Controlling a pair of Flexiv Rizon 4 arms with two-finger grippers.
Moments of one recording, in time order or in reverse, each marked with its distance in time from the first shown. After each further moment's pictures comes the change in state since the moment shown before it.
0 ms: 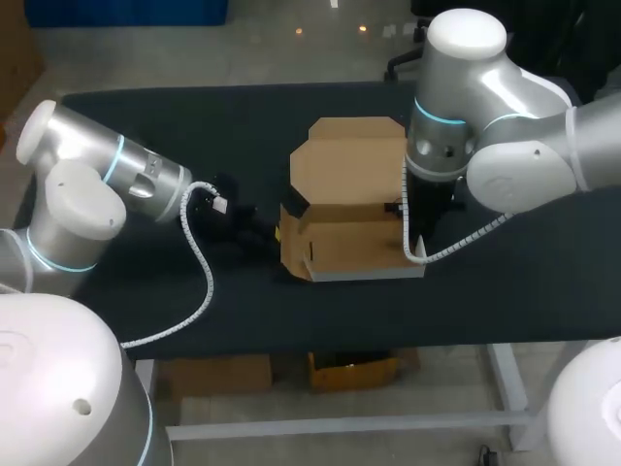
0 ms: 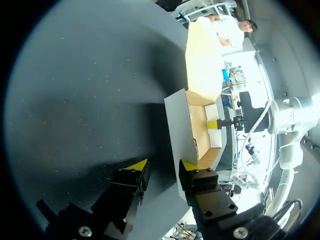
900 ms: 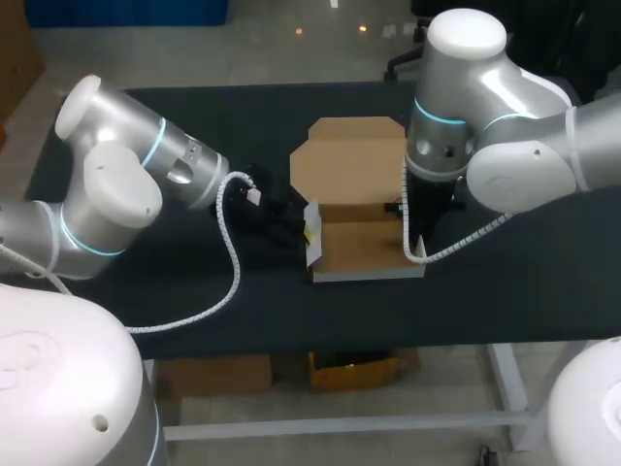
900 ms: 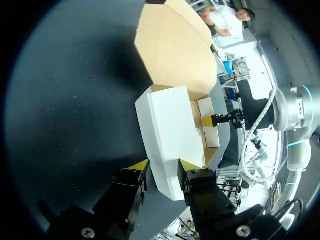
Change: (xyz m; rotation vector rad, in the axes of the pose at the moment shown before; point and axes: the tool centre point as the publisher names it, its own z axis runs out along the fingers) left arm 0.040 -0.003 0.027 -0.036 -0.073 0.049; right arm 0.000 0.000 0.000 0.000 0.000 0.000
